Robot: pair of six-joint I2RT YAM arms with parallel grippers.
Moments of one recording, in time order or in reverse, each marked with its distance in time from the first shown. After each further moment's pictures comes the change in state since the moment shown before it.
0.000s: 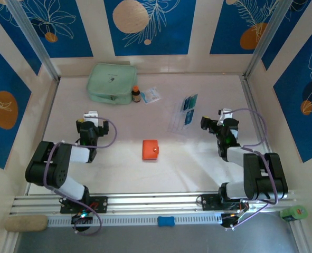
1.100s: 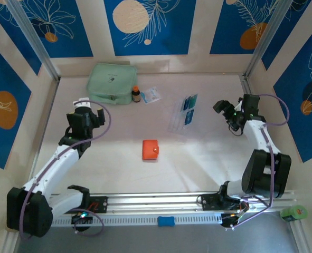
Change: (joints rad) left arm -0.090 -0.483 0.320 -0.915 -0.177 -0.176; right arm -0.226 -0.015 0.546 -1.028 -0.292 0.426
